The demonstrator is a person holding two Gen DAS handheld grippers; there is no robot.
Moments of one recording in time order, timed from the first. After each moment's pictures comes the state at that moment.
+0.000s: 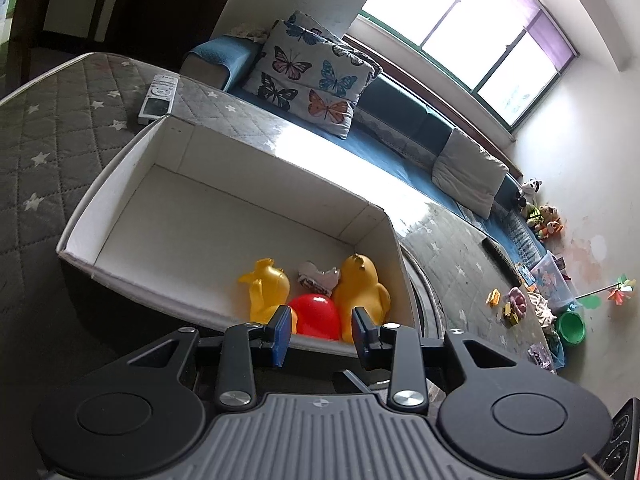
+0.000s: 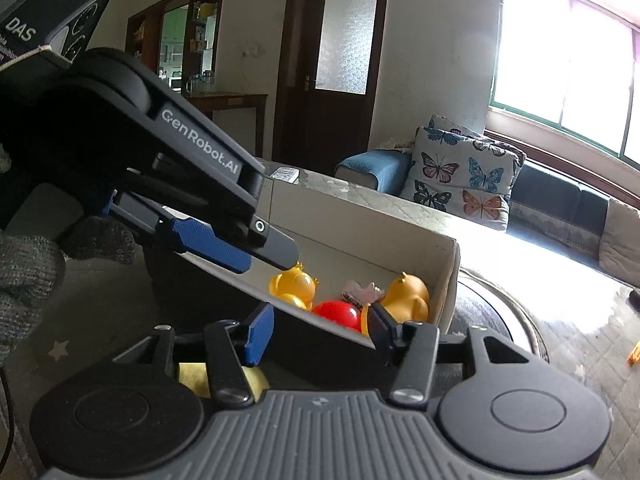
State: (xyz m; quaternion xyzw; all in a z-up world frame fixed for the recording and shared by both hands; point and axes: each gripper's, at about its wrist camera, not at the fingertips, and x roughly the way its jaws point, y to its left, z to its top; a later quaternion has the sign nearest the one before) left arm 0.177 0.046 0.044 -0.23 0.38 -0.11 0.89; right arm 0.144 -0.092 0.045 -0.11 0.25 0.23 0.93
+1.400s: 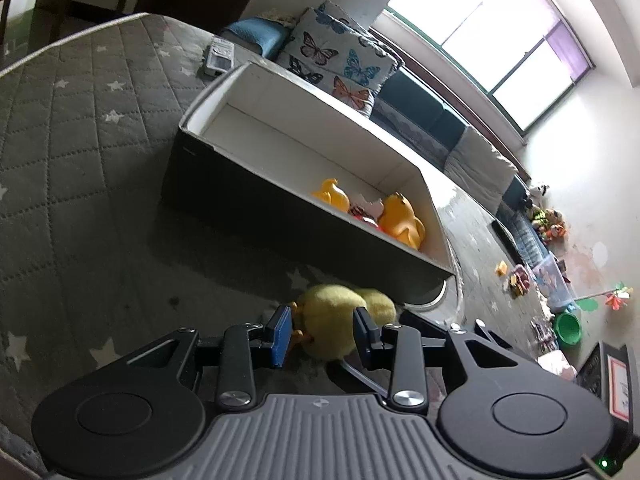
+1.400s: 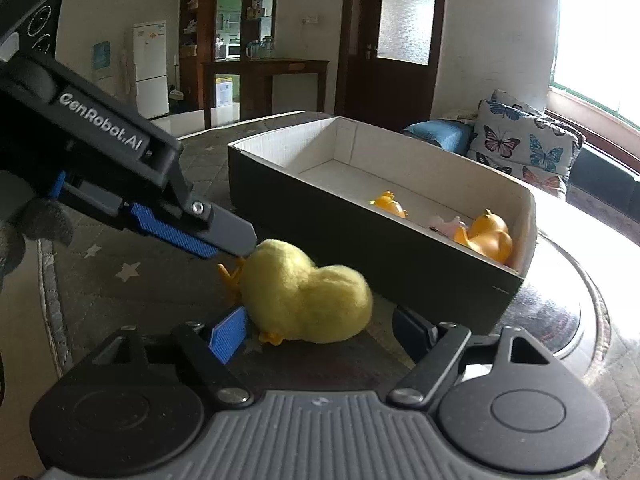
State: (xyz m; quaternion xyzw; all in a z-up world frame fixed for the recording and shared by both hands) left arm 0.096 0.085 0.012 -0.26 0.40 -0.10 0.87; right arm 0.108 -0.080 0.011 -0.13 0.29 0.32 0.89
